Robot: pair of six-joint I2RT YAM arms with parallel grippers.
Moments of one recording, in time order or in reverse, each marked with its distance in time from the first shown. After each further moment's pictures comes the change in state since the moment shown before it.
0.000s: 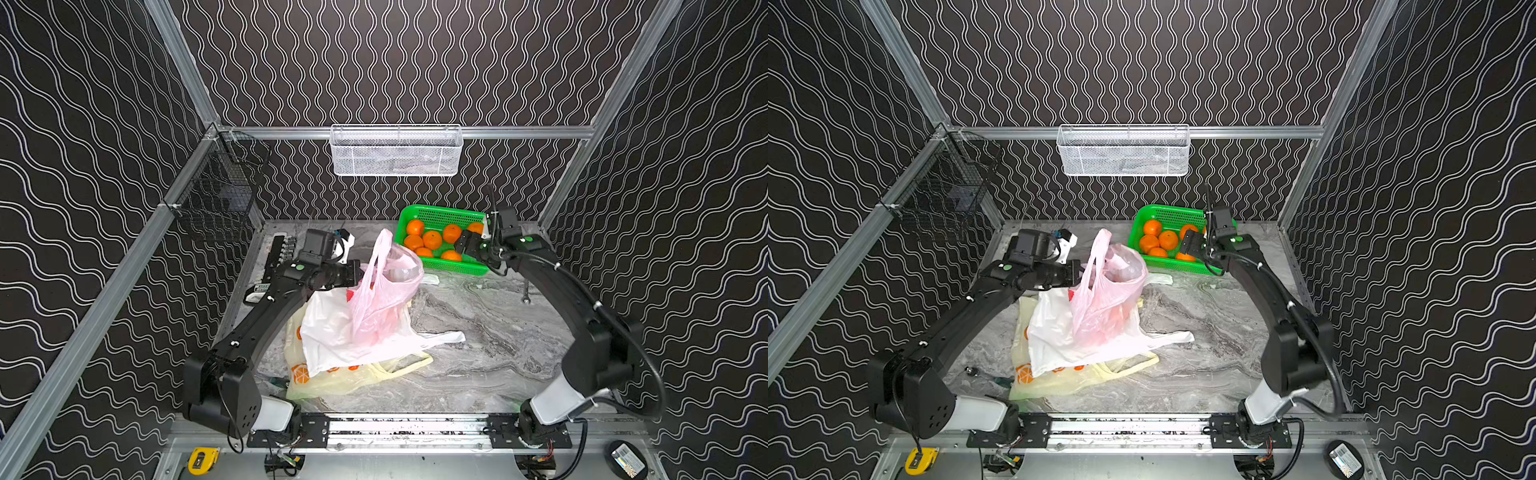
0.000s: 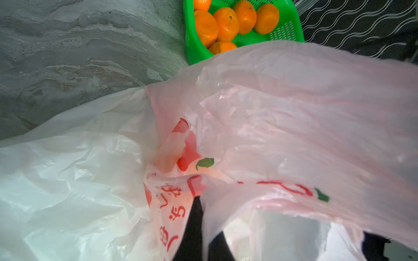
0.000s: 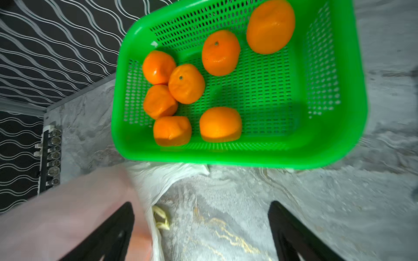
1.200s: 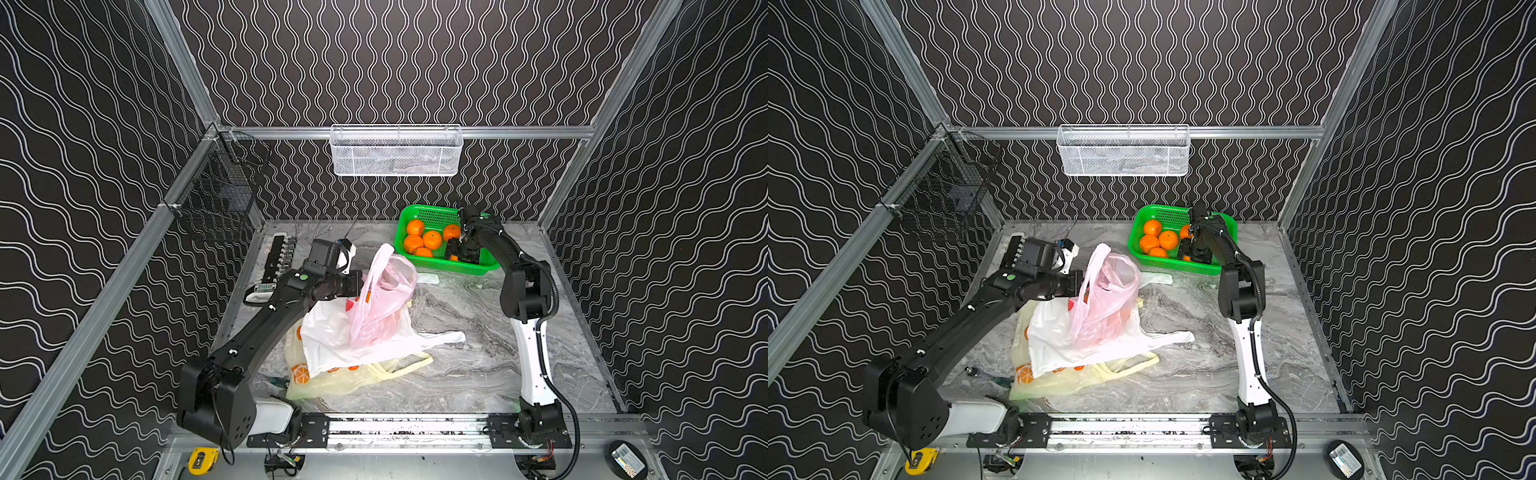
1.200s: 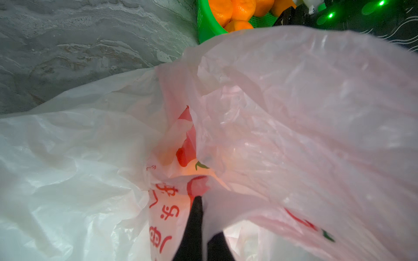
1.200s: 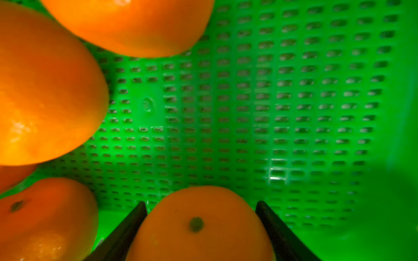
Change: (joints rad) left arm -0.013 -0.067 -0.125 0.054 -0.023 -0.037; right arm -0.023 0.738 0.688 -0.354 0.003 -0.110
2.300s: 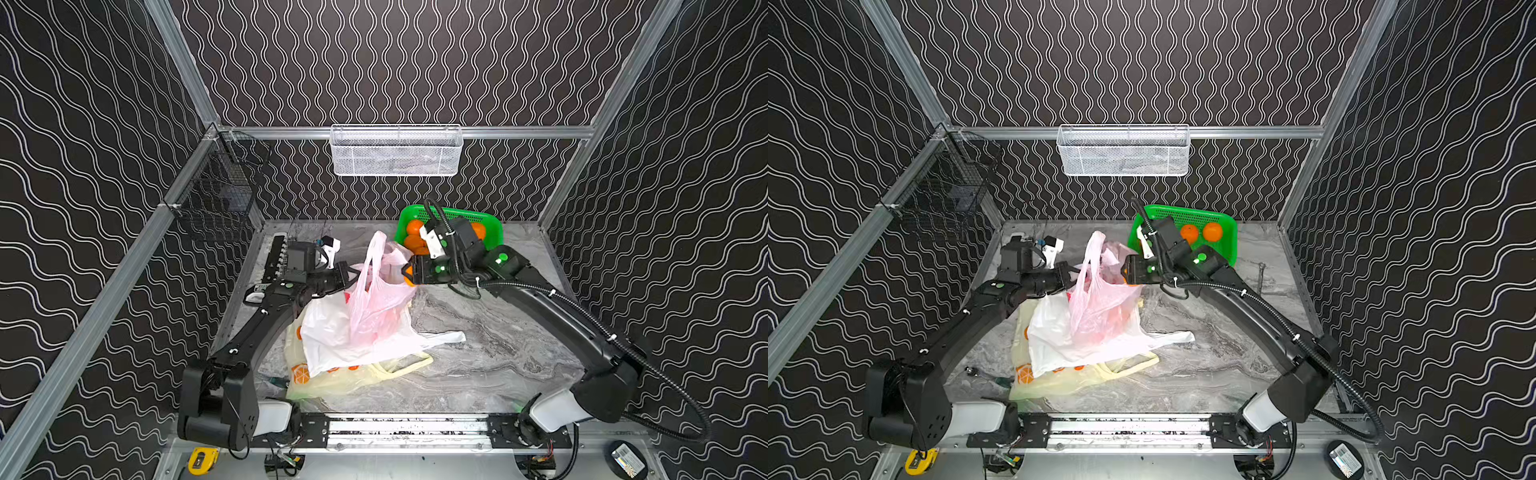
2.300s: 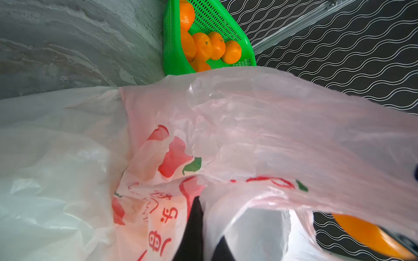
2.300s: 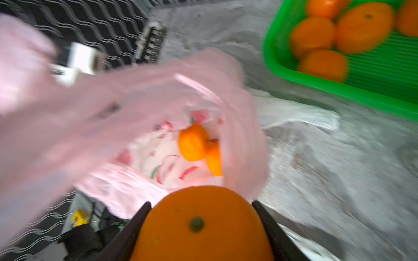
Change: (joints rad) left arm 0.169 -0.013 -0.156 0.349 0.349 -0.224; right arm 0.546 -0.924 -0.645 0.291 -0.069 0.115
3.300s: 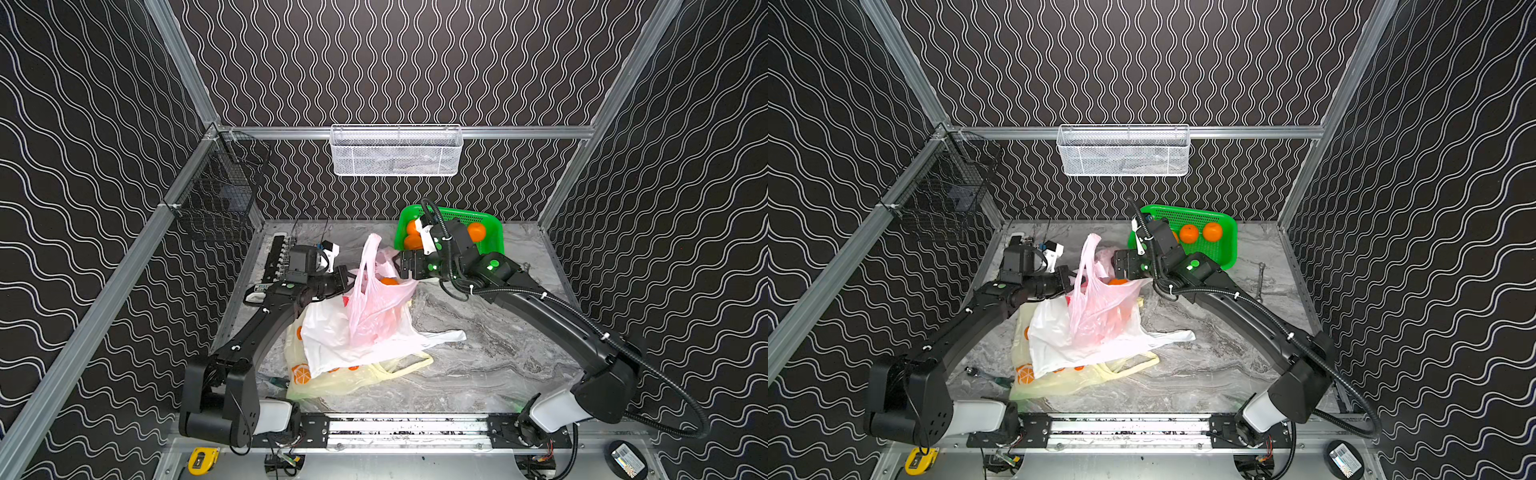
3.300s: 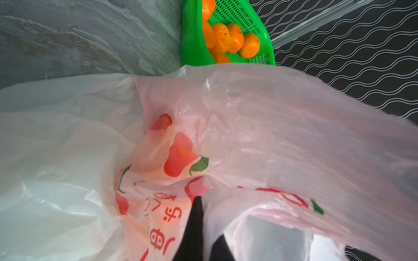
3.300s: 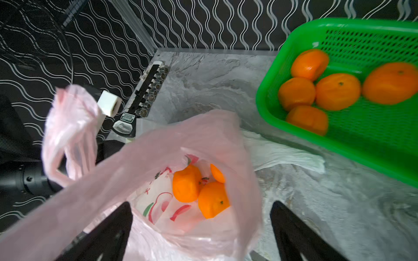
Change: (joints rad) left arm 0.004 0.012 -0.020 -0.039 -0.045 0.023; right arm 0.016 -0.029 -0.032 0.108 0.224 -0.147
